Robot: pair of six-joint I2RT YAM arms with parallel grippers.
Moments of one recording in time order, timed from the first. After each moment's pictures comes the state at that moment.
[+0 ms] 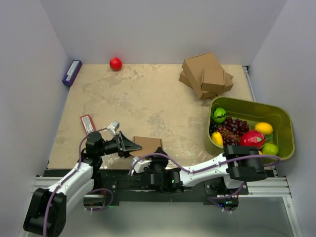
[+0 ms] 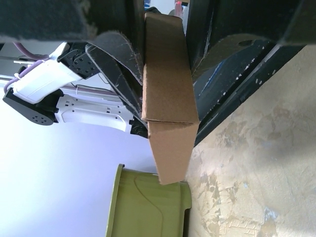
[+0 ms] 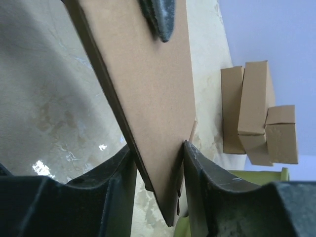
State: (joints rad) left arm -0.24 0.81 0.05 0.47 0.96 -1.36; right arm 1.63 1.63 0.83 -0.02 1.15 -0.25
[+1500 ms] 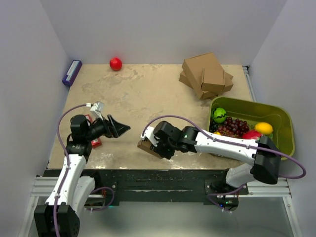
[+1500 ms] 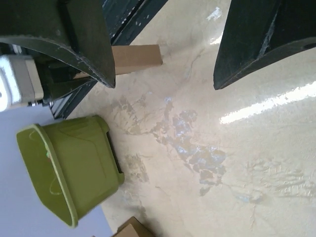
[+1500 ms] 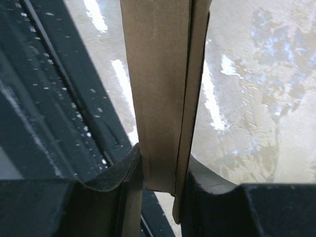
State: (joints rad) left arm 0.03 0.76 0.41 -0.04 0.82 -0.51; right arm 1.14 1.44 1.06 -0.64 0.01 -0.07
